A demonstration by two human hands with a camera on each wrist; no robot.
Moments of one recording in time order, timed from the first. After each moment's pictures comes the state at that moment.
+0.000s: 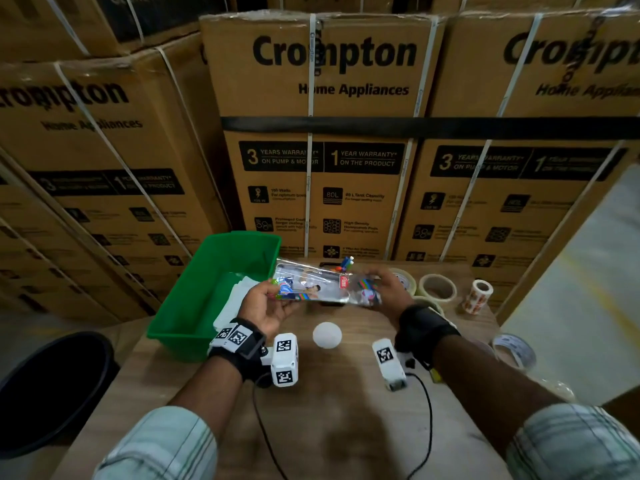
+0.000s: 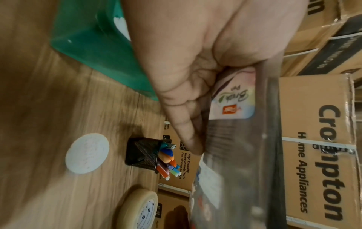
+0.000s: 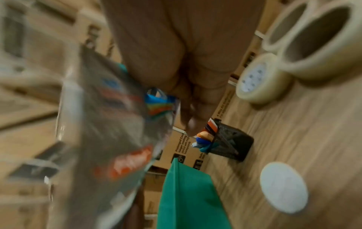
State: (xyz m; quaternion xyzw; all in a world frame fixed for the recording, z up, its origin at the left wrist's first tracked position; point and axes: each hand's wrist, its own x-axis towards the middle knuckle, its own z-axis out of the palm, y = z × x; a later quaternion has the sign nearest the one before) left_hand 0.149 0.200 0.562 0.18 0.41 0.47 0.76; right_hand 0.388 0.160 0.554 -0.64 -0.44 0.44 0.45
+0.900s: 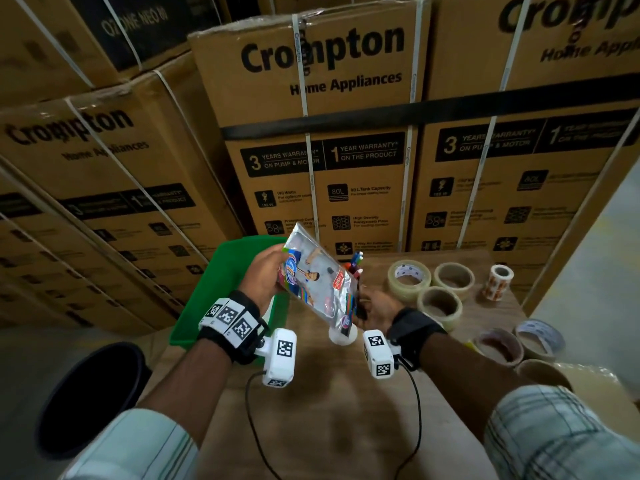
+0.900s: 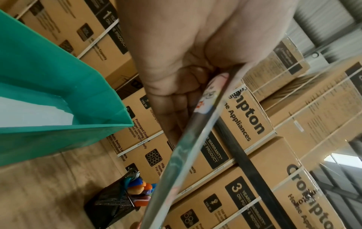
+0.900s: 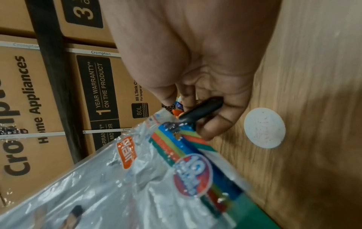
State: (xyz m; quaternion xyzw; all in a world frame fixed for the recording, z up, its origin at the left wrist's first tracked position) left_hand 0.163 0.193 0.644 0.51 0.50 0.41 0.57; right_hand 0.358 0.165 0.526 -0.52 -0.12 0.71 0.46
